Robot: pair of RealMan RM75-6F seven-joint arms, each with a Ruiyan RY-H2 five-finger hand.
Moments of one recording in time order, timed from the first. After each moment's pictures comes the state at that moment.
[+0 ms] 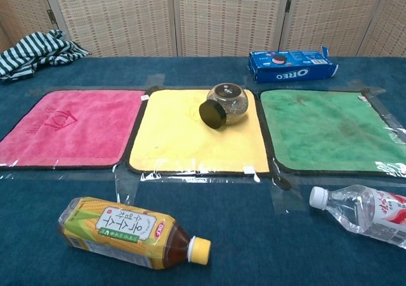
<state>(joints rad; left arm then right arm) -0.06 -1.18 -0.02 -1.72 1.55 1.56 0.24 0.31 -1.10 0.17 -1.59 -1.45 1.16 -0.02</state>
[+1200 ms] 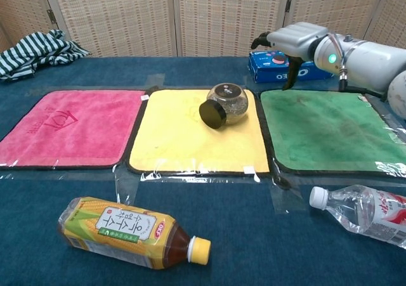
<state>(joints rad) -0.01 -1.12 -0.02 -1.72 1.54 1.60 0.19 1.01 -1.78 0.27 -0.68 -1.25 0.70 -0.23</state>
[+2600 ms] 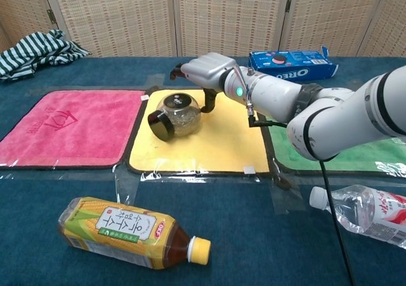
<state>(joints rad) 0.02 -1.11 -0.02 -1.68 1.51 1.60 0.12 1.26 -2.15 0.20 -0.29 -1.40 0.68 0.08</state>
